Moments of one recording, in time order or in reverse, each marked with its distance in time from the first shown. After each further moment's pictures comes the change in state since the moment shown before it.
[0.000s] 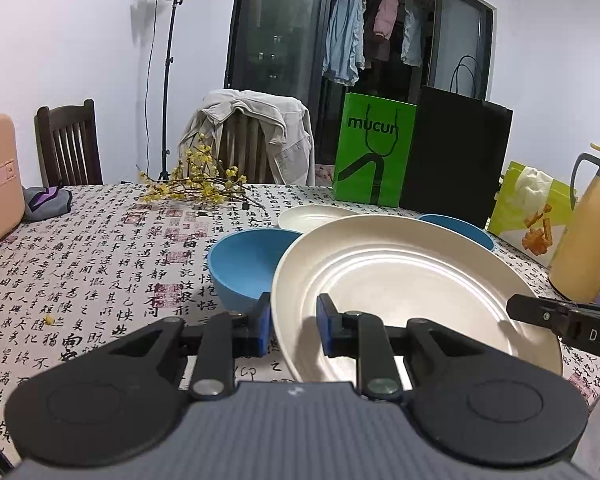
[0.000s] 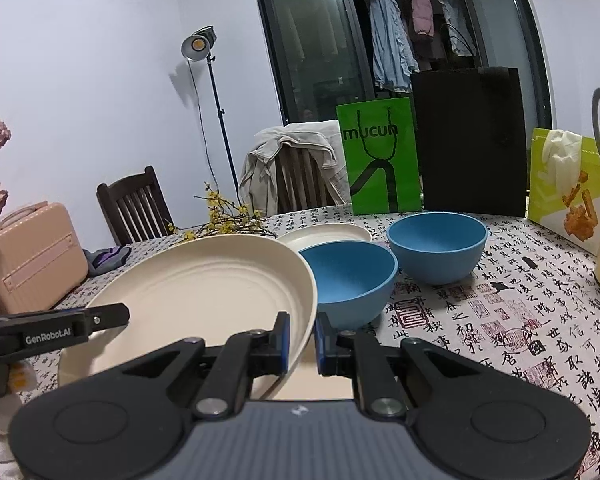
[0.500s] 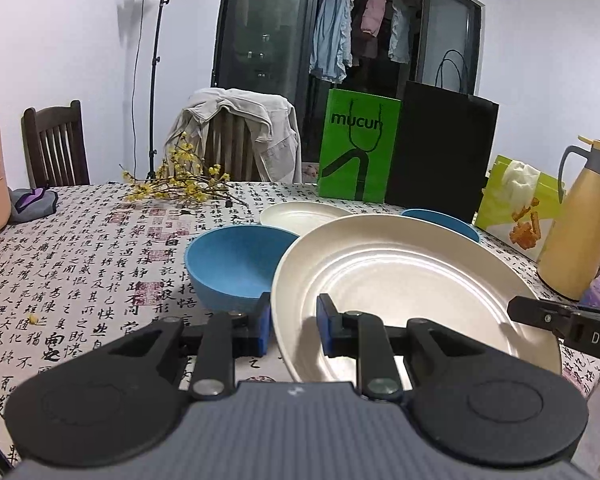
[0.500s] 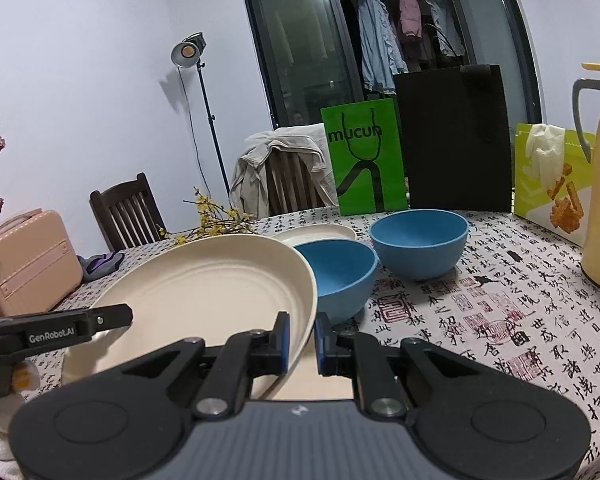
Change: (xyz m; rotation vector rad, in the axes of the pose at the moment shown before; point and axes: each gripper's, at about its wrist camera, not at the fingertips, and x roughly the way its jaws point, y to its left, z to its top) left arm 0.003 -0.015 -0.005 0.019 0.004 -0.034; right arm -0.013 -0.014 -0.009 0.023 -0.012 -0.022
